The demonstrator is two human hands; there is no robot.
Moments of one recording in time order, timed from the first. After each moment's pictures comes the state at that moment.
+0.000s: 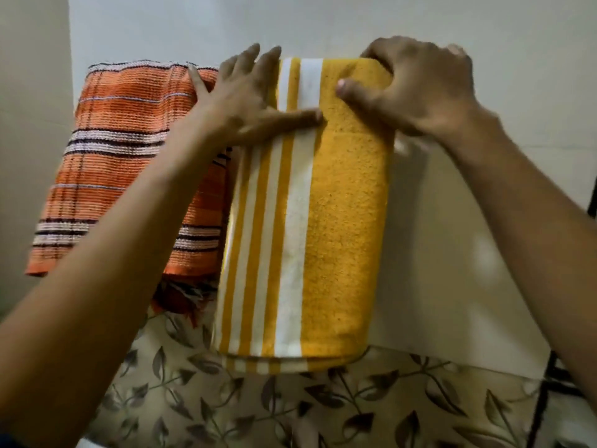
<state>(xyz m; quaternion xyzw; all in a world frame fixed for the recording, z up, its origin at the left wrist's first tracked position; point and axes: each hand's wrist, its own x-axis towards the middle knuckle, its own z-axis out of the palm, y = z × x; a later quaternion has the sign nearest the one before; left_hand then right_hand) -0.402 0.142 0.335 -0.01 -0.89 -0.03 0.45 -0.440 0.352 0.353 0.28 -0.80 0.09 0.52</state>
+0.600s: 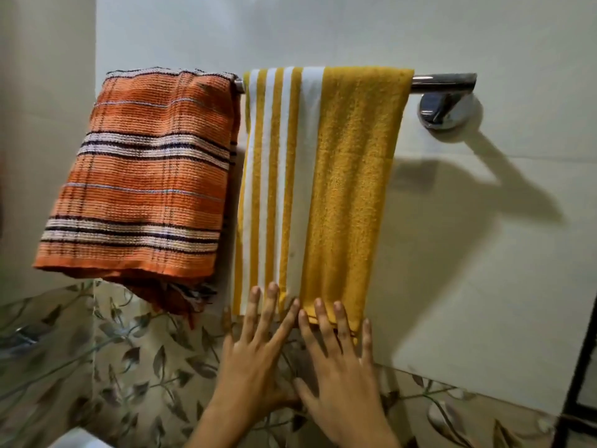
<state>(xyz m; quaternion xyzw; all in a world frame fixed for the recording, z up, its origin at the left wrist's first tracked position) -0.422 0.180 0.043 0.04 -0.94 0.06 0.34 -0.473 0.324 0.037 0.34 -0.85 0.02 0.41</state>
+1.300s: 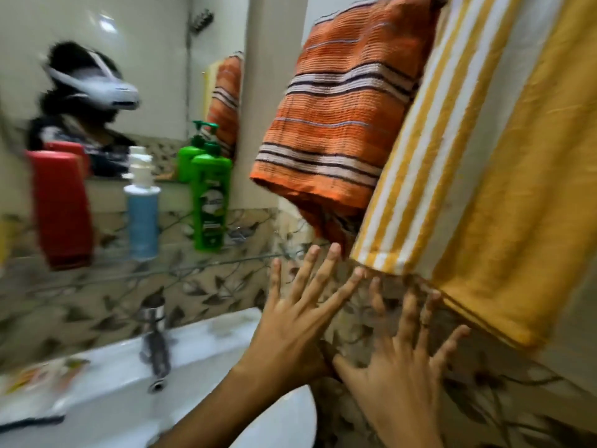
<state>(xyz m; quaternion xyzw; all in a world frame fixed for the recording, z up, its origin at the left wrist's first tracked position) -0.304 0.165 0.019 0.22 -0.91 0.16 0.32 -0.413 0.264 0.000 0.43 -0.80 0.23 0.35</state>
